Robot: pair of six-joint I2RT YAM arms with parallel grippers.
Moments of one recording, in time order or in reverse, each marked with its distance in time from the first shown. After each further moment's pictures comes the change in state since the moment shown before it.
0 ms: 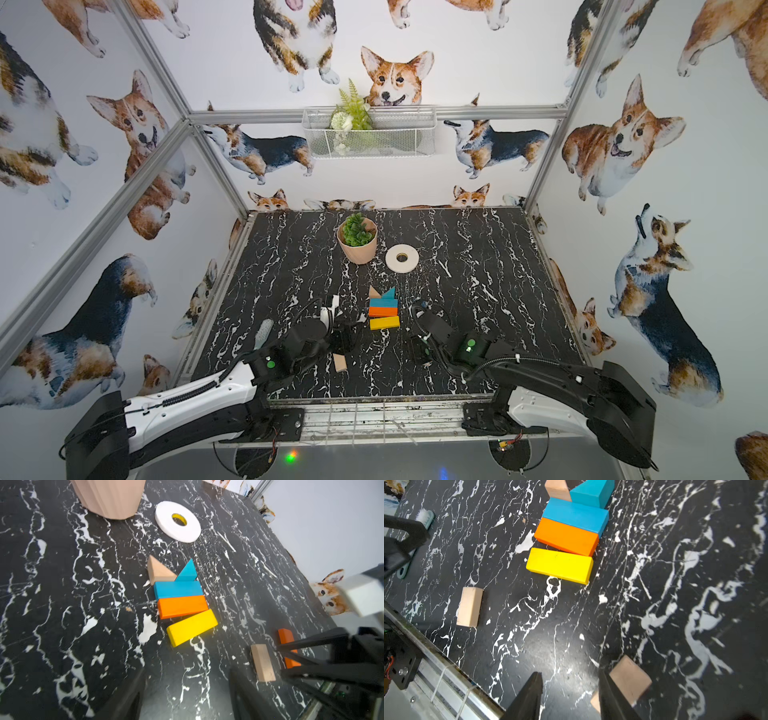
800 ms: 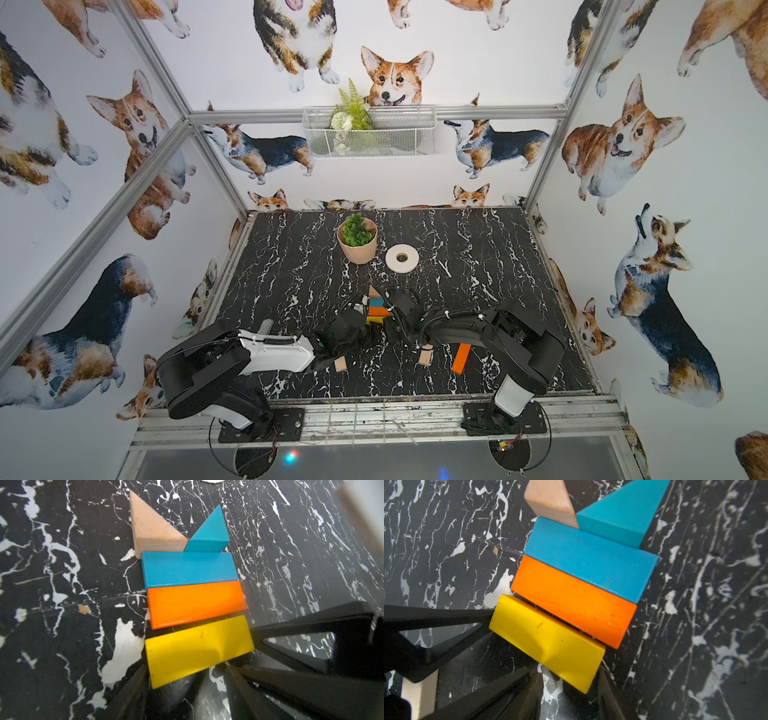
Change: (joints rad) left arm 0.005 0.672 0.166 0.326 0.026 -0.020; right arm -0.103 0.666 0.233 0.357 -0.115 -0.092
